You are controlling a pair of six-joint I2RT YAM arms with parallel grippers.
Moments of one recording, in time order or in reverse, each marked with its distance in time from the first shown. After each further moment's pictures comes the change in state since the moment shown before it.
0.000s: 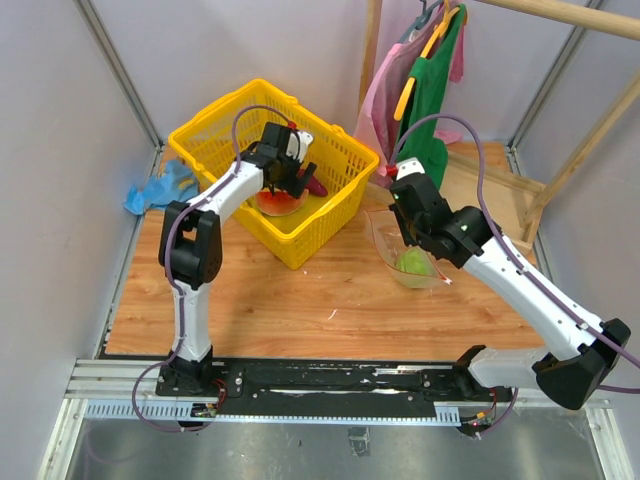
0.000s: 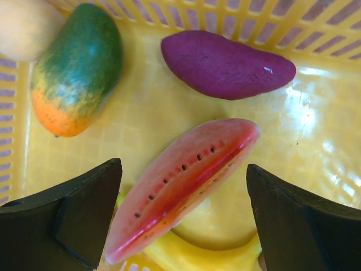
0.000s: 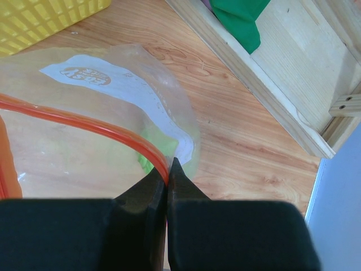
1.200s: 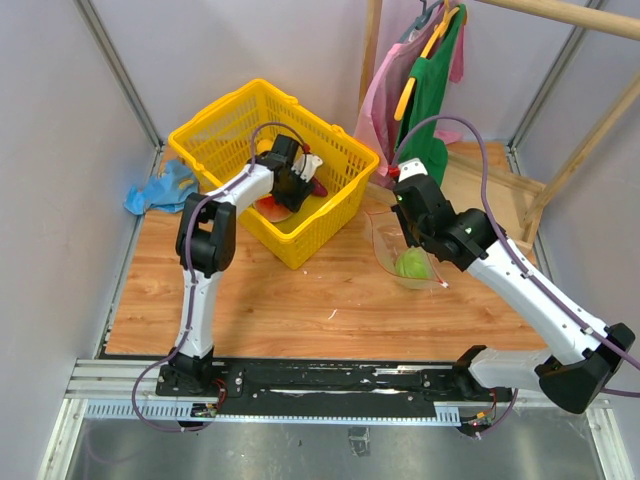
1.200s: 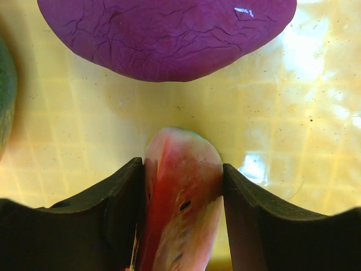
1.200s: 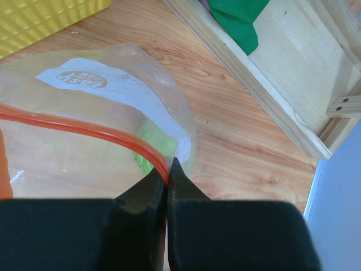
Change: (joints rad) left arm 0.000 0.200 0.100 -0.135 0.122 0.209; right arm 0.000 -0.023 -0.011 0.002 -0.003 -0.015
